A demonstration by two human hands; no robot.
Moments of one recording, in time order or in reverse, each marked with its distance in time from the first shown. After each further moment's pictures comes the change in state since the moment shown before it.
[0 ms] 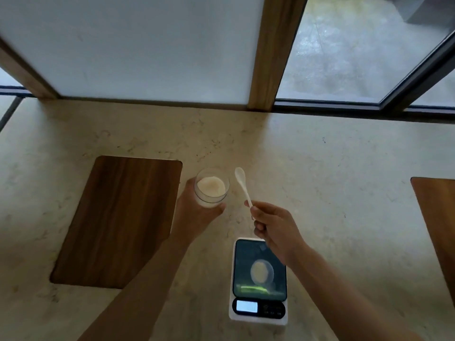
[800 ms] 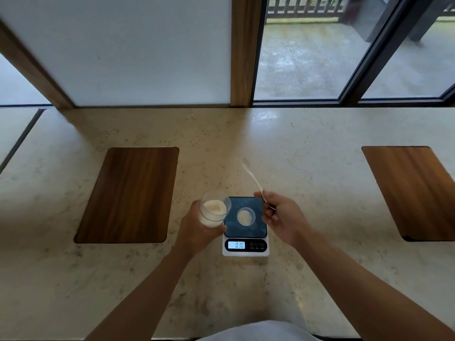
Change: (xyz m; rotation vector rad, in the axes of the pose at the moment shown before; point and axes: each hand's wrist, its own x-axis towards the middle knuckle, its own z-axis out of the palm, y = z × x) left_hand -0.170 0.010 -0.019 0.071 -0.205 -0.019; right_hand -0.133 0.022 -0.036 0.144 0.128 0.048
